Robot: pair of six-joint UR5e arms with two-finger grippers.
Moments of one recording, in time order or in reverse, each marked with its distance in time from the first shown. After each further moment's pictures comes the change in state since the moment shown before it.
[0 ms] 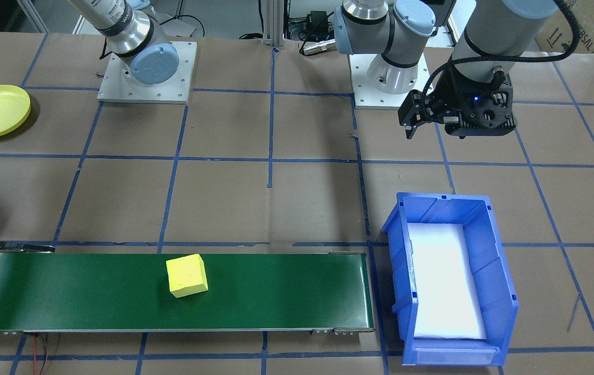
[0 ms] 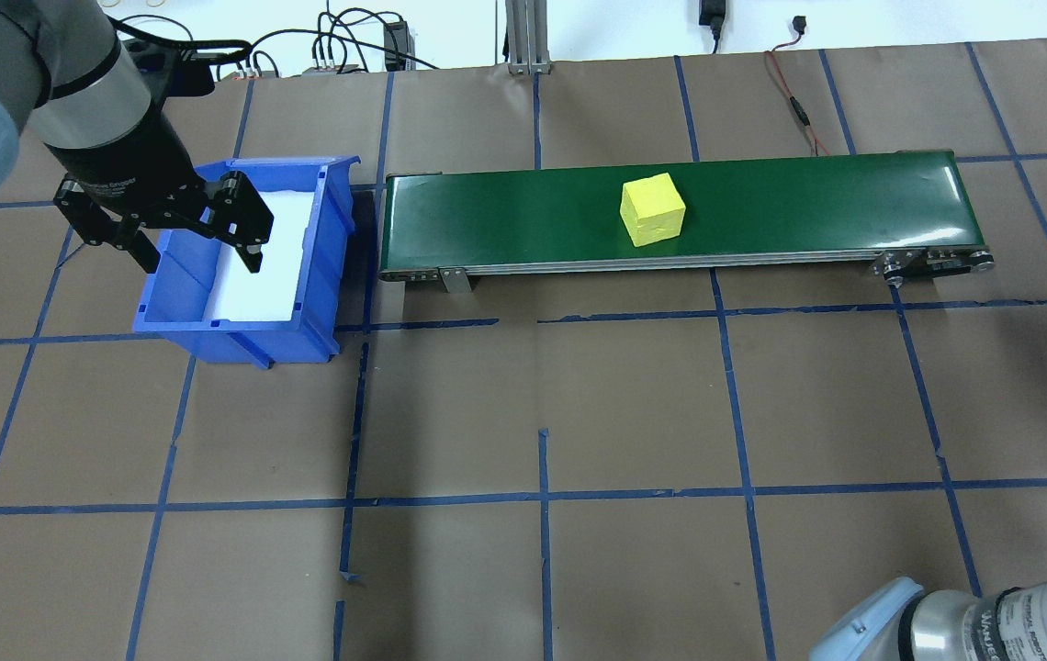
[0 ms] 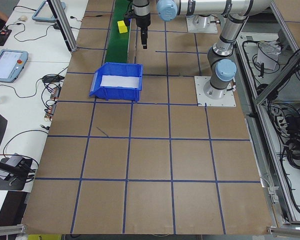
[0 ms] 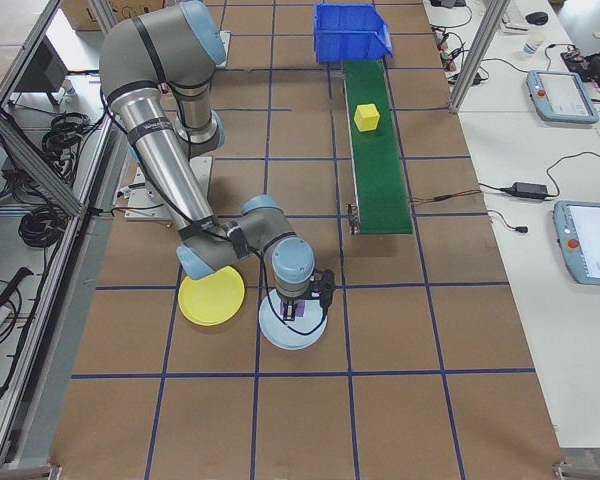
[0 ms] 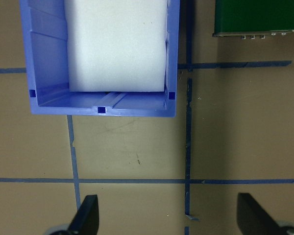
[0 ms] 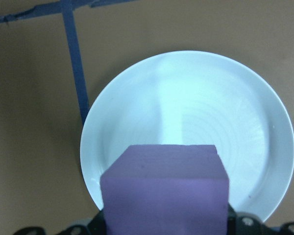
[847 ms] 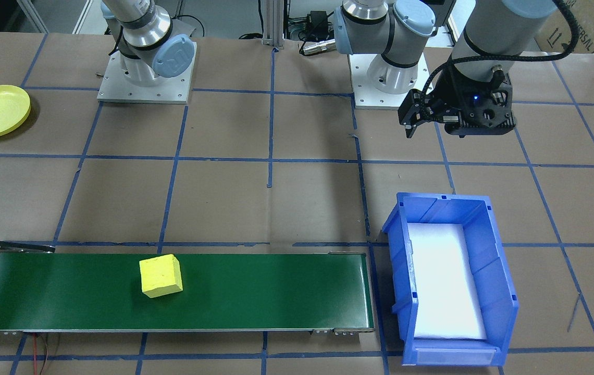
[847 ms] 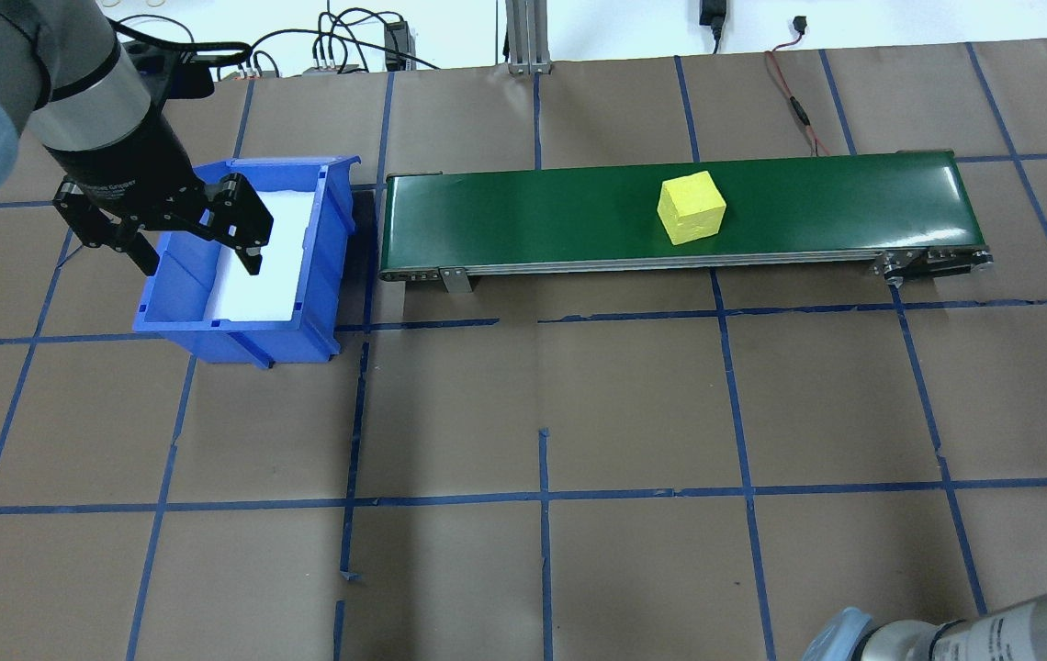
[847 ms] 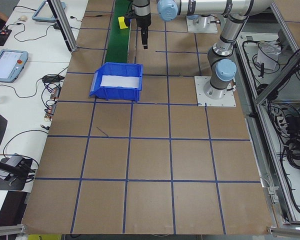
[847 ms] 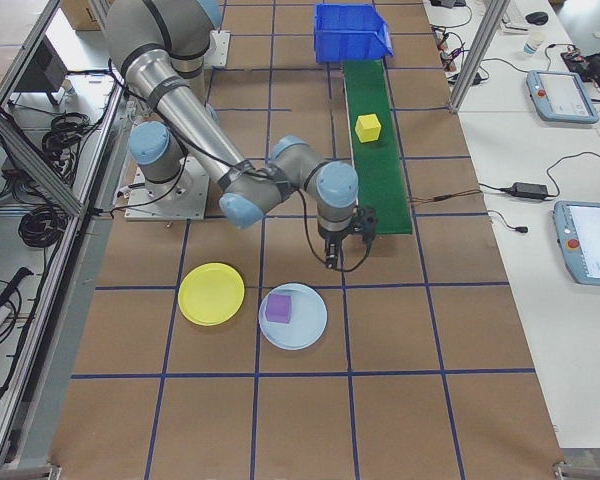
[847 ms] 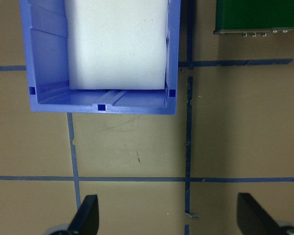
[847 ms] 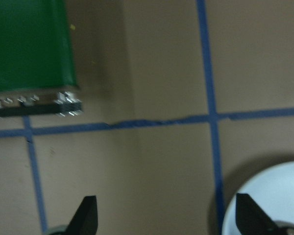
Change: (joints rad) left arm 0.000 0.003 -0.002 -0.005 0.002 -0.001; right arm 0.333 -0.100 -0.061 0.070 0.130 0.261
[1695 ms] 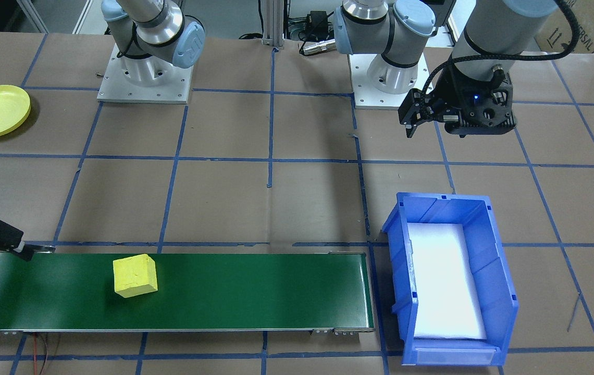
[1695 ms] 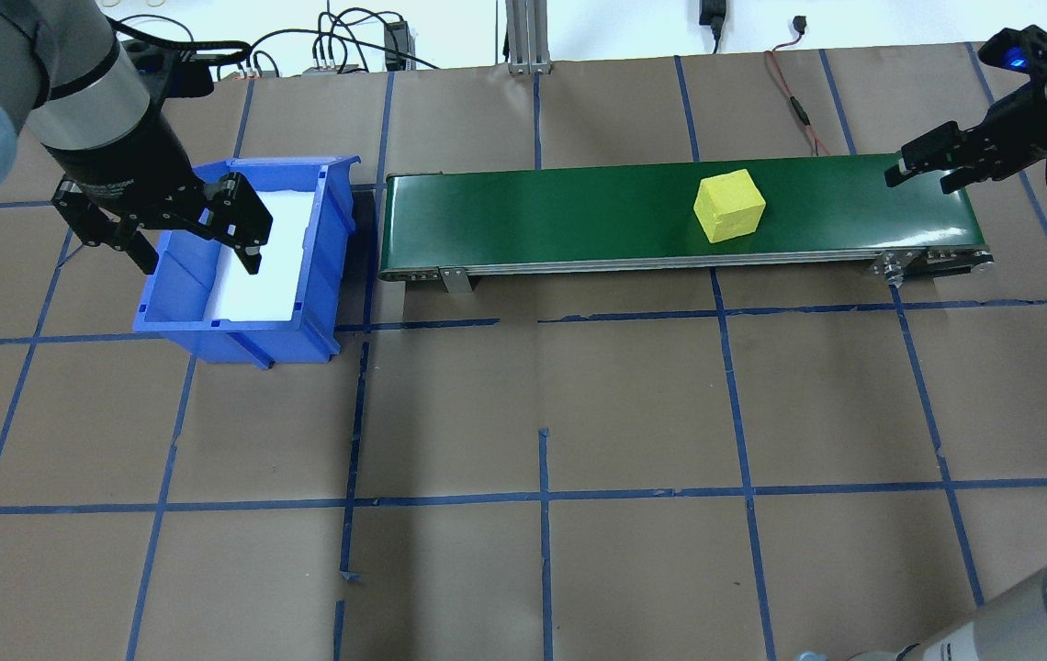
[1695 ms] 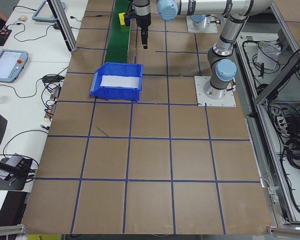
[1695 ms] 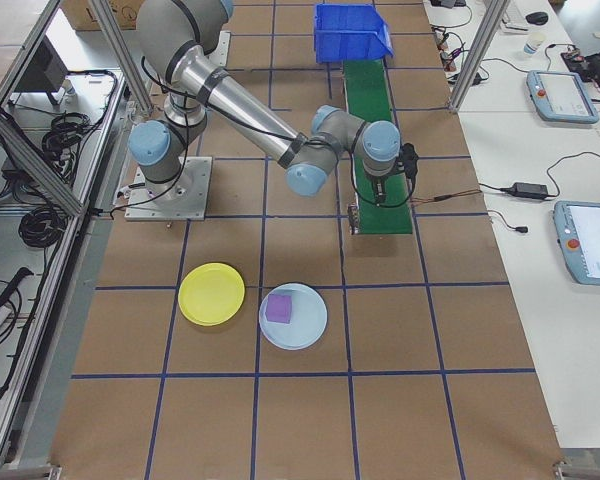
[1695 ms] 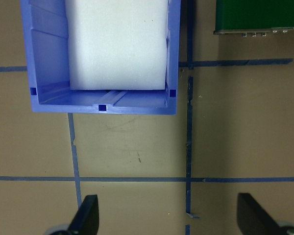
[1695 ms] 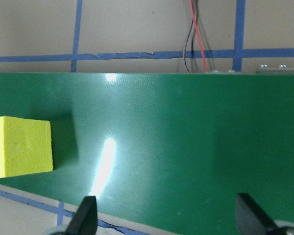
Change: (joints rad) left arm 0.000 0.000 0.001 0.001 0.002 0.007; right arm 0.227 0.112 -0.072 -0.004 0.292 0.084
